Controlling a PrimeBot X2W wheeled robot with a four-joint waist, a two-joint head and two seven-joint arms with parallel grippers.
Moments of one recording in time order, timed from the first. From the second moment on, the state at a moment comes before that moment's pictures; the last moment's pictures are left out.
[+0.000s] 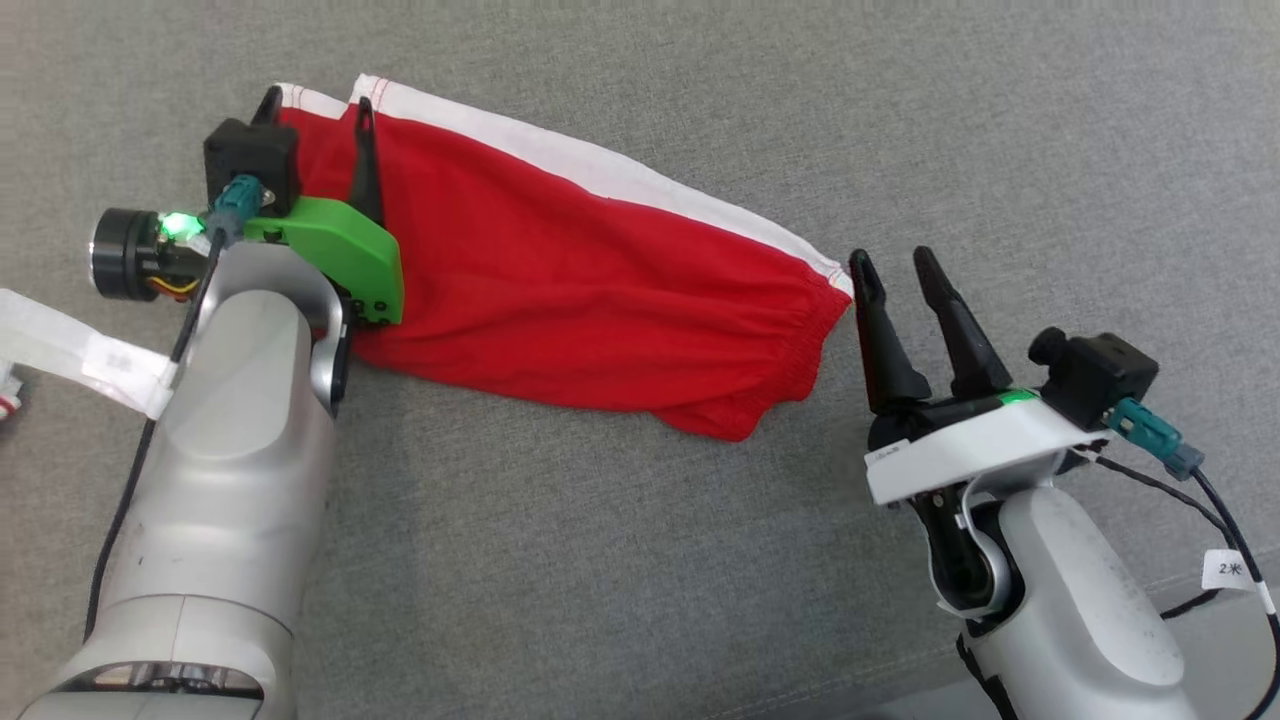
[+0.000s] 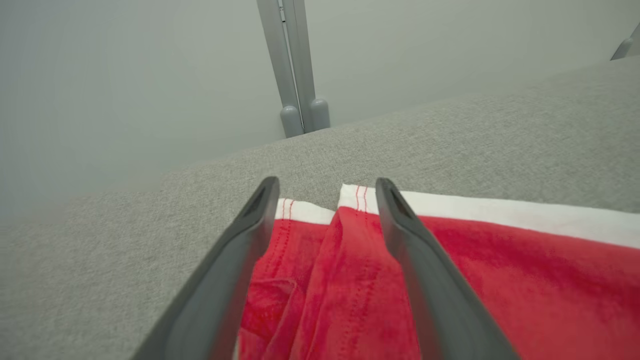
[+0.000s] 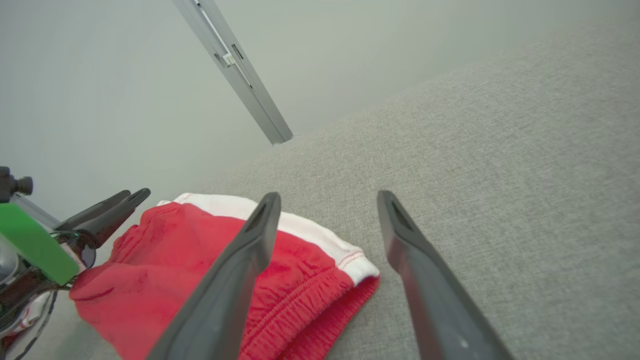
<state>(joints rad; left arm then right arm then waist) -0.94 0.08 -0.16 1.01 -0.07 -0.02 -0.26 -0.36 -0.05 0.23 0.23 0.53 0.13 -0.26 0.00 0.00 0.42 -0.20</state>
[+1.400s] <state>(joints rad) -0.79 0.07 -0.17 1.28 -0.20 -0.02 -0.18 -0.22 -0.05 0.07 0.28 0.43 0.13 -0.26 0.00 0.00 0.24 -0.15</state>
